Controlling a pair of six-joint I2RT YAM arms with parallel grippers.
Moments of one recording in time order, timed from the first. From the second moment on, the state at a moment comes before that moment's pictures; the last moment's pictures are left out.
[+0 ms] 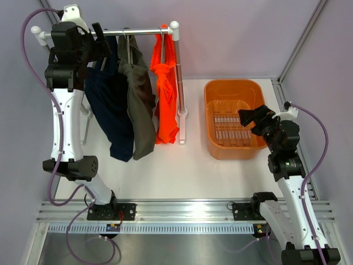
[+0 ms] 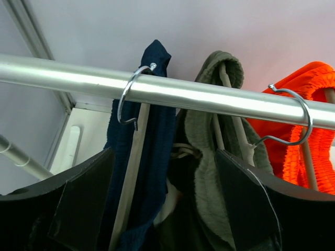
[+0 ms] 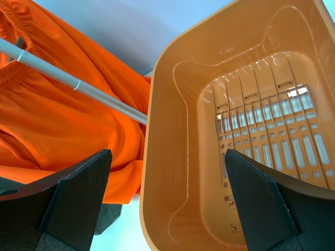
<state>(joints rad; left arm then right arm) -0.04 1.70 2.33 -0.84 -0.08 -0.20 0.05 0.71 0.75 -0.17 -0.12 0.65</state>
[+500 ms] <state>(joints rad) -0.04 1.68 2.18 -0.84 -0.11 -0.14 0.05 0.71 0.74 -0.15 -0.12 0.66</state>
